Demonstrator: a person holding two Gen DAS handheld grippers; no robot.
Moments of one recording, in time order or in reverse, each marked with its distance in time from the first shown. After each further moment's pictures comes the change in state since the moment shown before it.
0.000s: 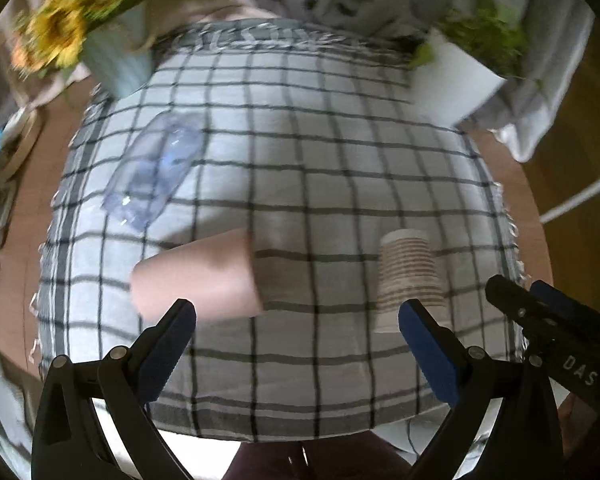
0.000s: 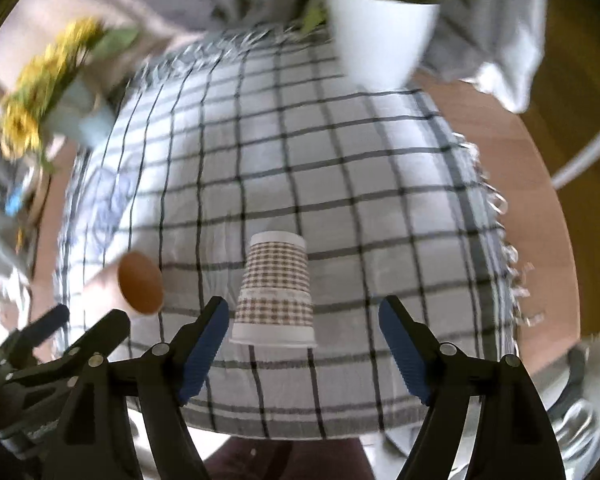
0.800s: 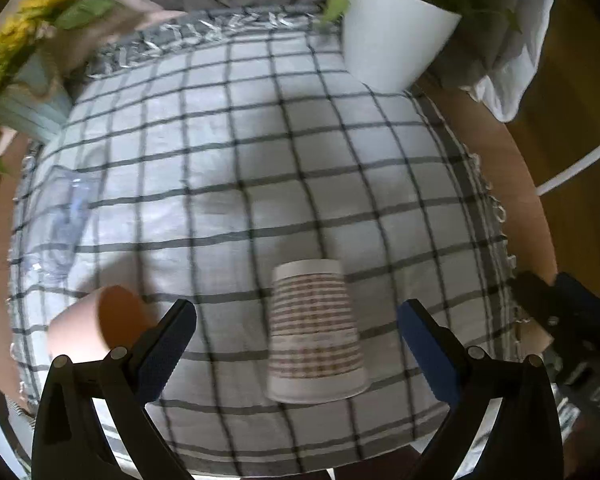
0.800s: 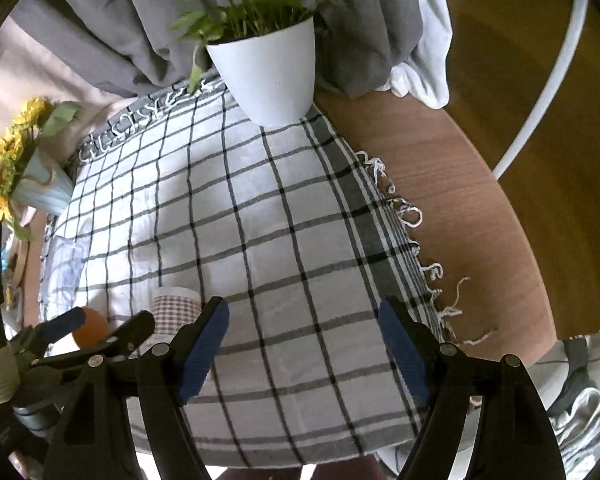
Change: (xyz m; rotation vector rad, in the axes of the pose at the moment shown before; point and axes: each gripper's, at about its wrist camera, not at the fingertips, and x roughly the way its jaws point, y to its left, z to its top) left arm 0.065 -0.109 0.038 0.127 0.091 0.017; right arm -0.003 -0.099 0.013 0.110 -0.099 -0.033
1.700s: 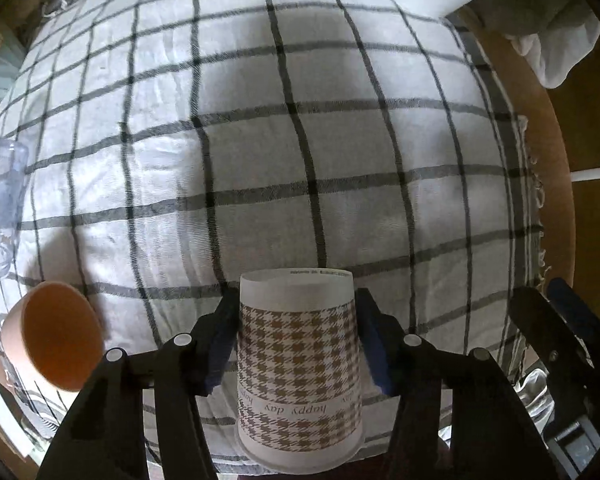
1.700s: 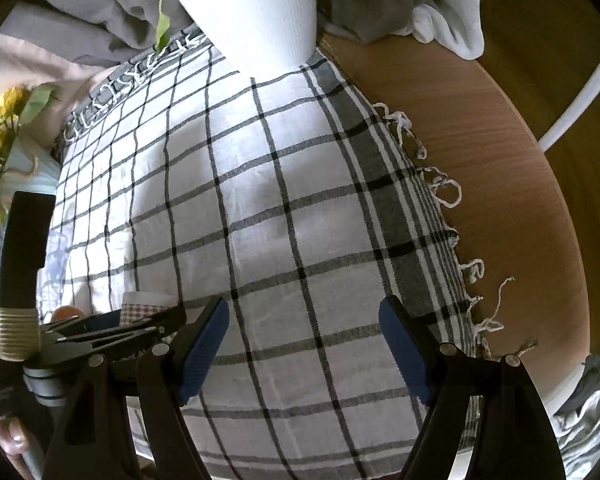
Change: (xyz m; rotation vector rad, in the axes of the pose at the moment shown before) left arm 0.077 0.006 0.019 -0.063 0.261 -0.014; right arm 0.066 -0.012 0.015 0.016 0.174 0.058
